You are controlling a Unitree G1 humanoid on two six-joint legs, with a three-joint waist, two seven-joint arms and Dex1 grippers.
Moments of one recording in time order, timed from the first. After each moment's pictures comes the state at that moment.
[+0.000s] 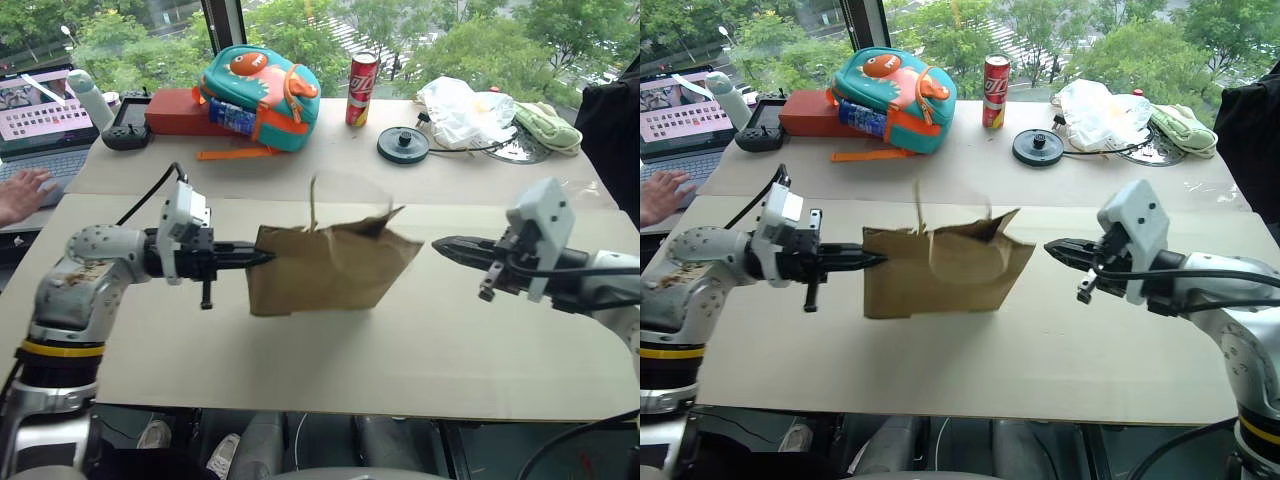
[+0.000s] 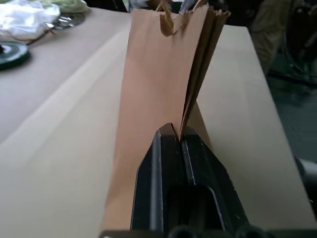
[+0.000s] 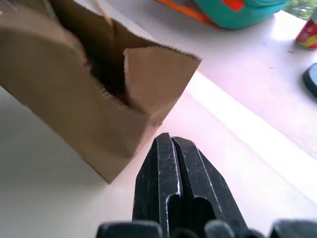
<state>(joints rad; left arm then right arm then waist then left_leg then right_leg) -0.43 0.82 0.06 -0.14 -0.62 0.51 -1.37 -0.24 -0.88 -0.37 -0.63 0.71 0.96 0.79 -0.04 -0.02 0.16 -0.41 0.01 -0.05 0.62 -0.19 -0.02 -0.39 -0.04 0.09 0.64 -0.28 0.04</state>
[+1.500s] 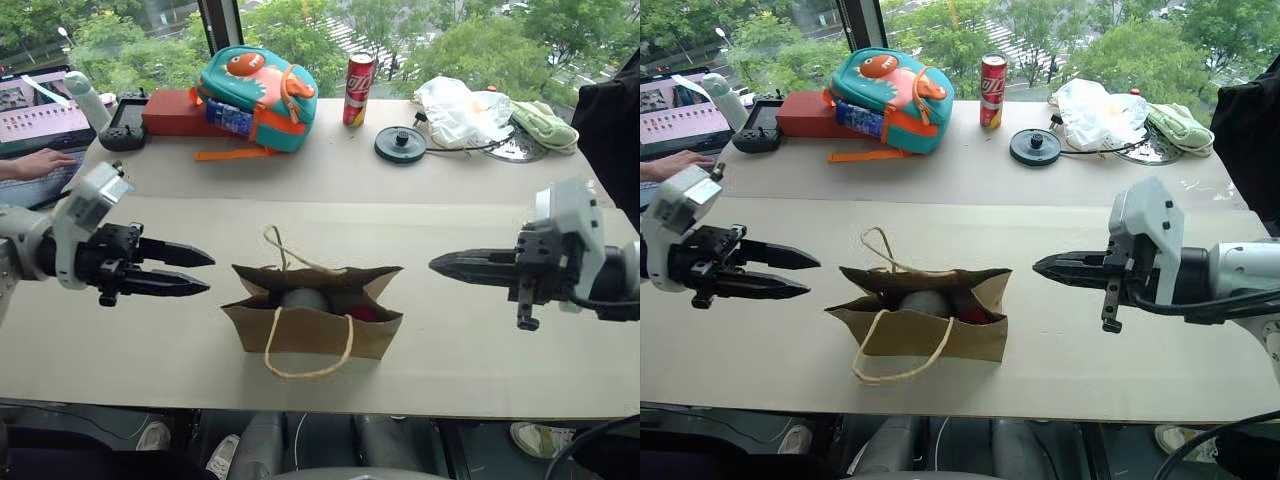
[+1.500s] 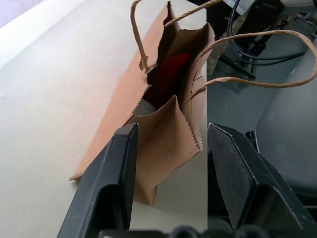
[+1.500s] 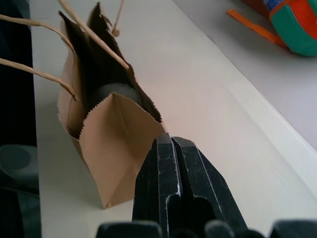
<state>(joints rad) -0.43 1.16 0.18 -0.10 -0.77 0.78 -1.58 -0.27 -1.08 -0.37 -0.65 0.91 0.88 0.94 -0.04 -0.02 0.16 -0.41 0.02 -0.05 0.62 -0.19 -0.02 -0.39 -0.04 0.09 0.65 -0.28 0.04</state>
